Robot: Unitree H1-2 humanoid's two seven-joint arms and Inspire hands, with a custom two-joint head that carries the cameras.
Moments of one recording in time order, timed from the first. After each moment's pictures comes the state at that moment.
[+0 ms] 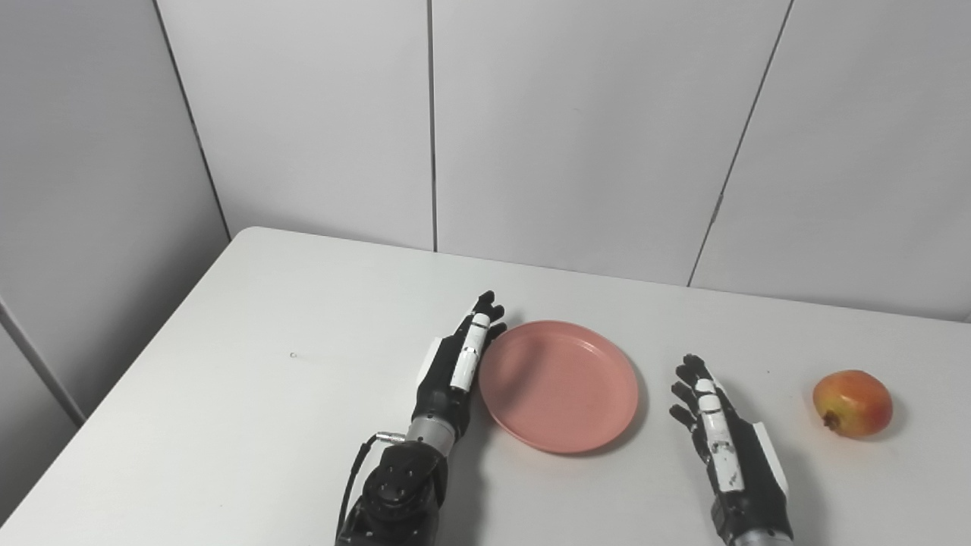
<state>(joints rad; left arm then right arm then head) -0.33 -0.07 -0.08 0.16 -0.09 0.19 0.06 -0.12 0.03 0.06 -0.16 -0.02 0.23 0.03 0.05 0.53</state>
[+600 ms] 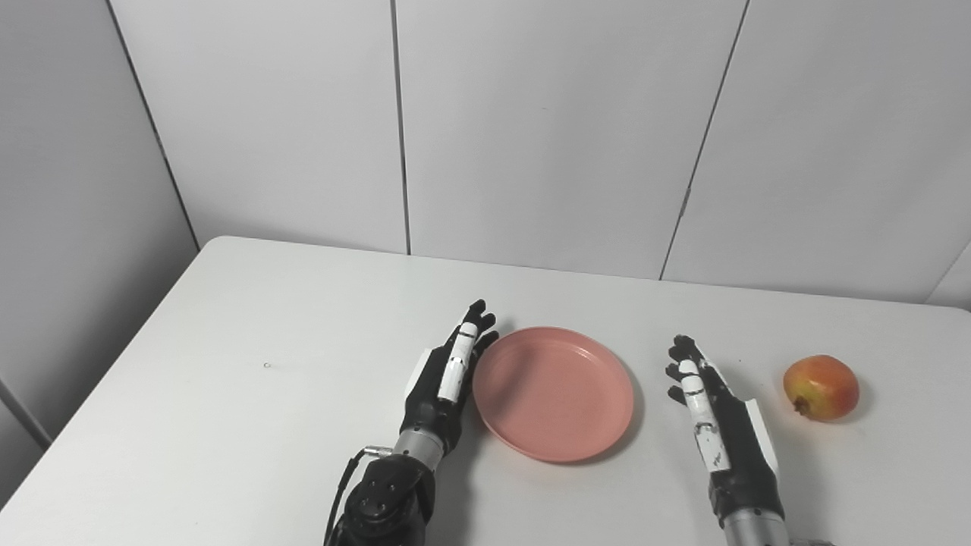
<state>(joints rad) -0.30 -0.08 -0.06 0.10 -0.13 0.22 -0.01 -0.13 0.03 0.09 -0.25 -0.22 0.25 -0.04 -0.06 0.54</state>
